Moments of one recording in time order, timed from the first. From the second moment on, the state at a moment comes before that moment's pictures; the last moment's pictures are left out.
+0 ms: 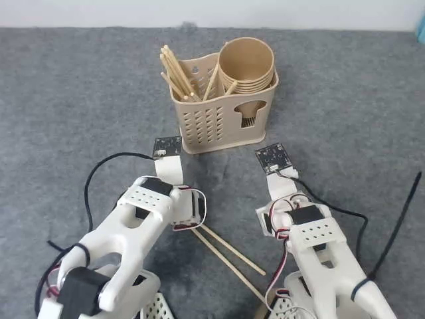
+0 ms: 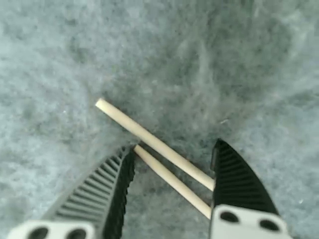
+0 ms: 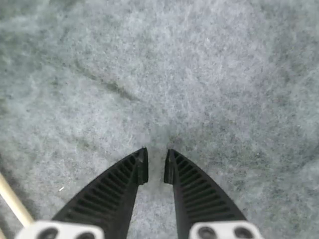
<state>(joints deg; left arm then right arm) 14.2 -17.9 63.3 53.5 29.8 -19.0 -40.8 74.8 44.5 6.2</state>
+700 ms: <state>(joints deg) 11.1 -17.9 61.7 48.7 28.6 -20.2 -40.8 74.9 44.9 6.4</state>
